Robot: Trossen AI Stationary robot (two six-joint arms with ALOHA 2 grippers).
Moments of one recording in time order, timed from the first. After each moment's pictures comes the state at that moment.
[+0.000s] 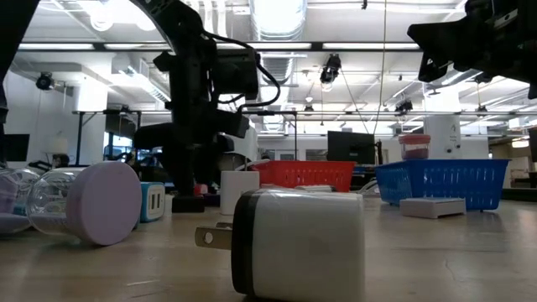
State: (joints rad) left arm 0.12 1.87 1.14 -0.73 -0.02 0.37; right arm -0.11 0.52 0.01 0.76 -0.18 -0.01
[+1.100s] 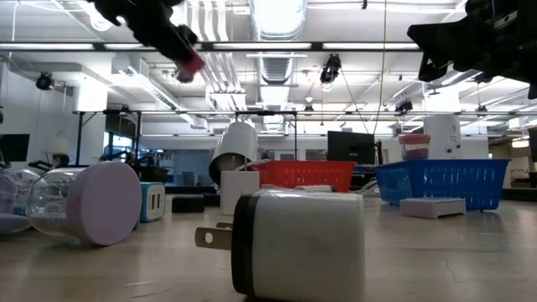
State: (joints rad) left arm 0.13 1.12 0.94 -0.57 0.14 0.28; right arm -0.11 0.52 0.01 0.76 -0.18 -0.03
